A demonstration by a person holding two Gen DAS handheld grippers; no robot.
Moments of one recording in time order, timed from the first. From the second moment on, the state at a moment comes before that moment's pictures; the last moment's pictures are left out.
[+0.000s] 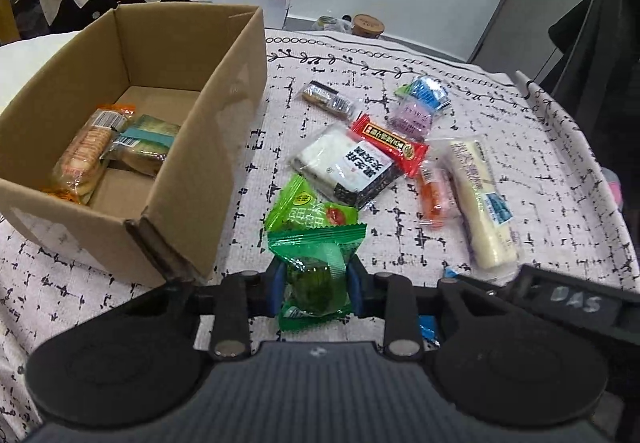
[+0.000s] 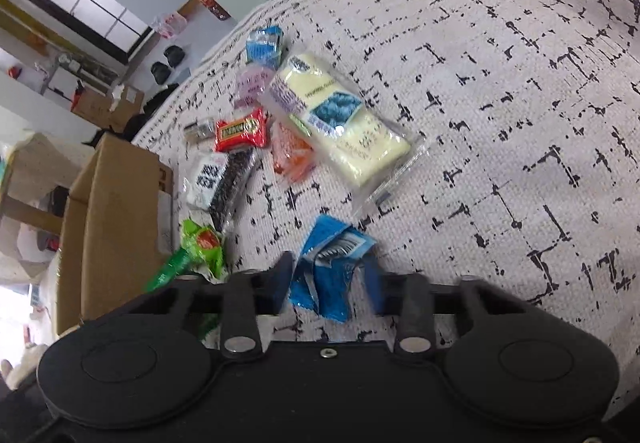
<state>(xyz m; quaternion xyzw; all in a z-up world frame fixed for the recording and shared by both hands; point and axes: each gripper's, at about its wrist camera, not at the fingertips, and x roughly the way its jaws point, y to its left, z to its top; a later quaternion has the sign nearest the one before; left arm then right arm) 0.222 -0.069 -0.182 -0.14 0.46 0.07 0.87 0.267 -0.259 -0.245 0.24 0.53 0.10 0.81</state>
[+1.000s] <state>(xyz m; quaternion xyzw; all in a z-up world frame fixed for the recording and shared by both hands) 0.203 -0.023 -0.112 -0.19 0.39 0.05 0.90 0.242 -0.227 -0.147 0.22 0.41 0.10 0.88</state>
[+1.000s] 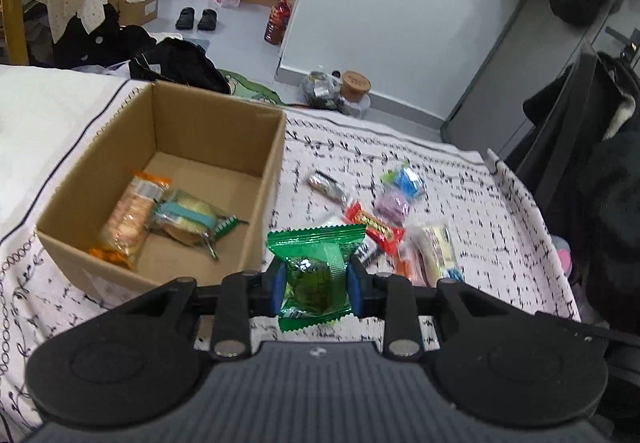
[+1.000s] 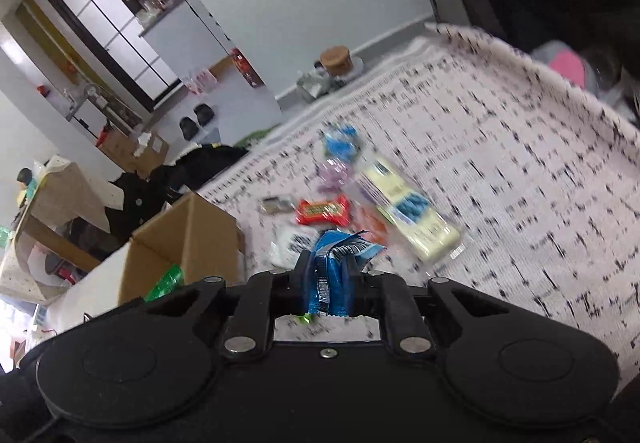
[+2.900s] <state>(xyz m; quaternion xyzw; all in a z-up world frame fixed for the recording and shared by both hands) 0.214 0.066 -0.117 -0.25 0.41 0.14 0.86 0.253 -0.173 -0.137 0.21 0.43 0.12 0.87</state>
